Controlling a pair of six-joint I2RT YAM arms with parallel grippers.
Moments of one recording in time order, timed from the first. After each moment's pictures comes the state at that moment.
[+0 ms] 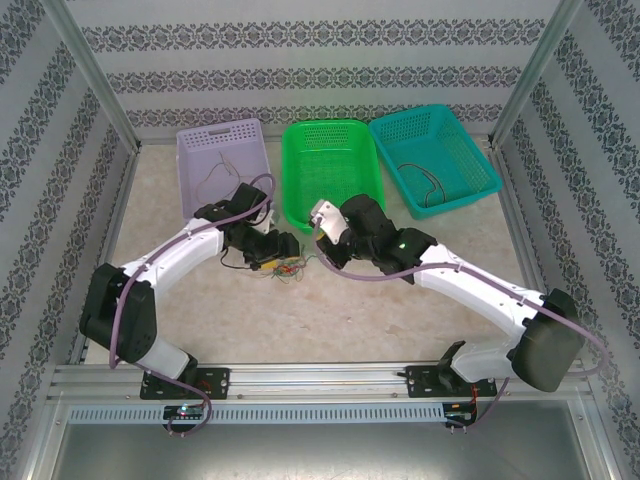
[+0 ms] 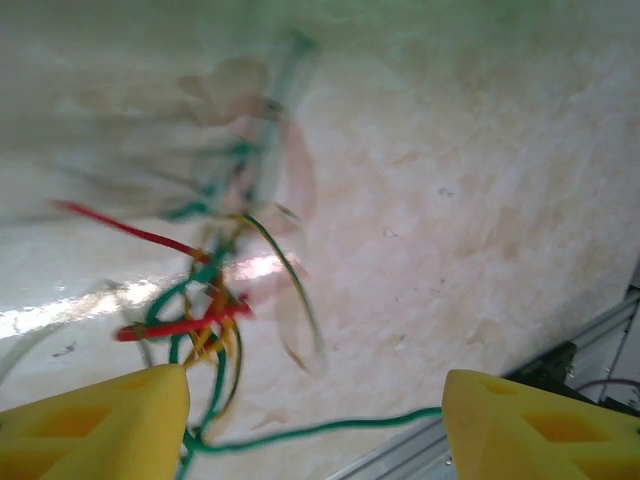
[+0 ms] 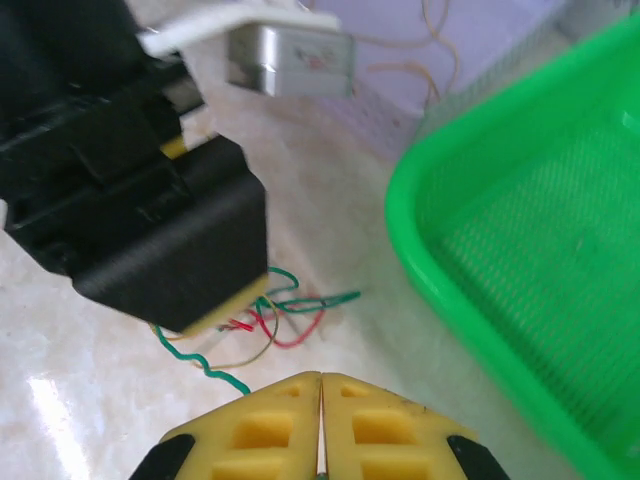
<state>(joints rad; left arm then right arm) -0.43 1.52 1.11 -0.75 0.50 -0.63 0.80 1.33 1.07 -0.39 -0.09 -0.21</state>
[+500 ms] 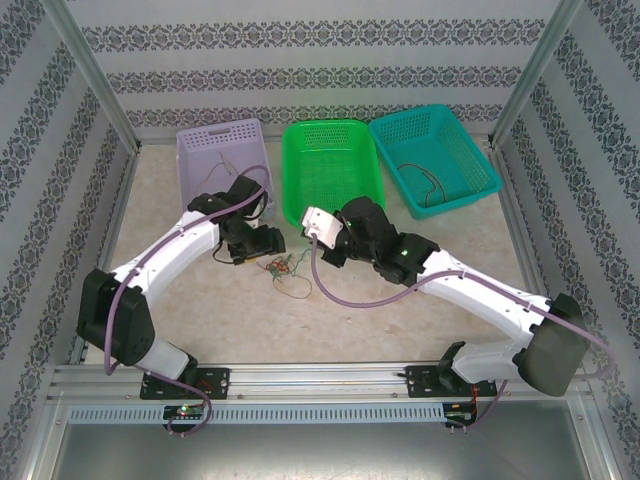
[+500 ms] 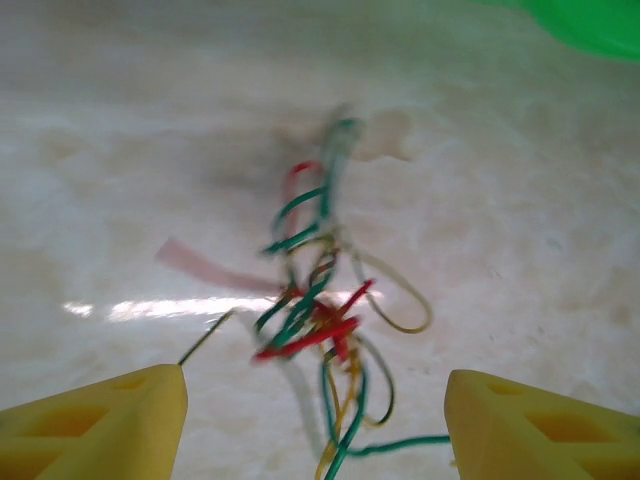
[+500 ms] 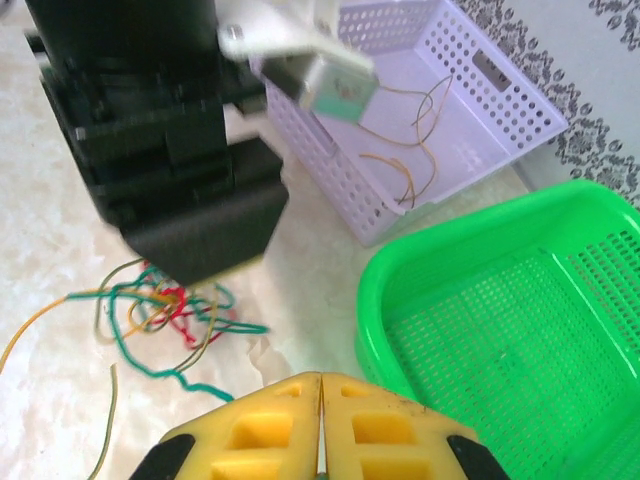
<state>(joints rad) -0.43 1.50 1.23 -1.00 0.19 -0.67 0.83 1.29 1.02 -0.29 -0.07 -0.43</state>
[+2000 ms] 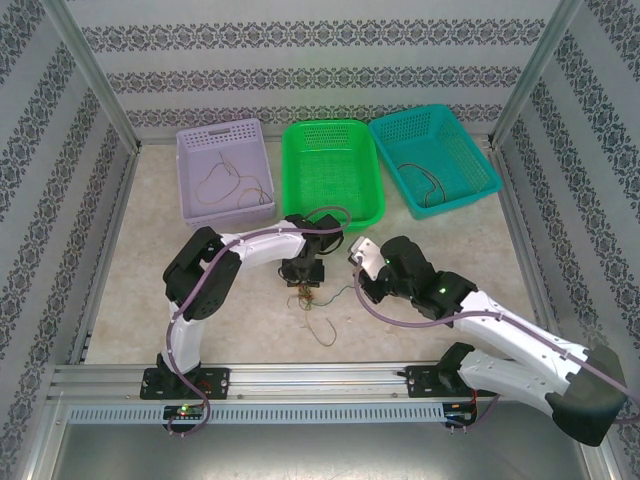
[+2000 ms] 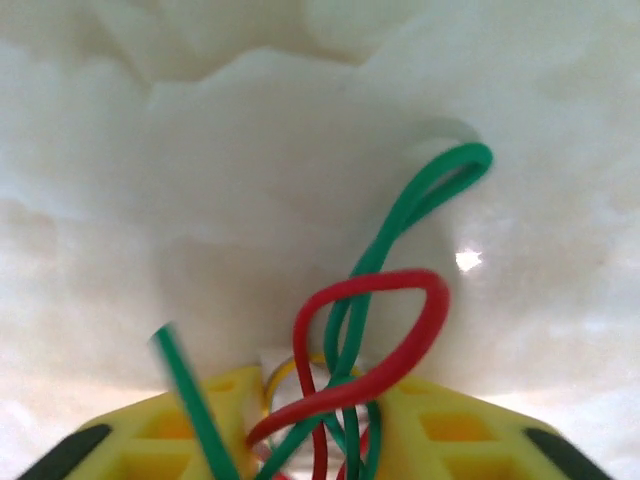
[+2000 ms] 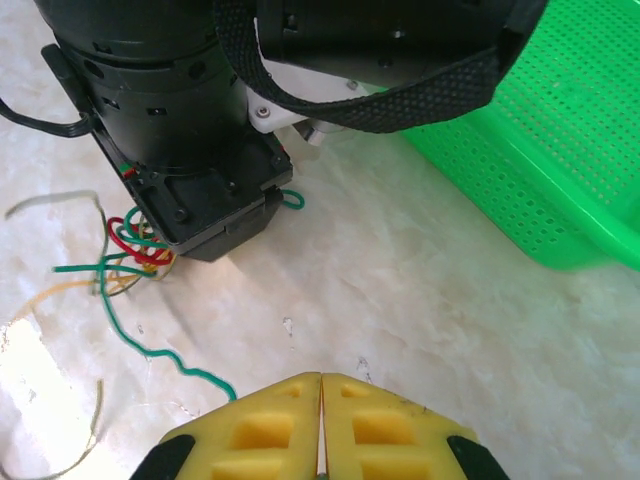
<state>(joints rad) -0.76 2.02 1.41 -0.97 -0.02 -0.81 0.75 0.94 0.65 -0.41 -0.03 -0.16</state>
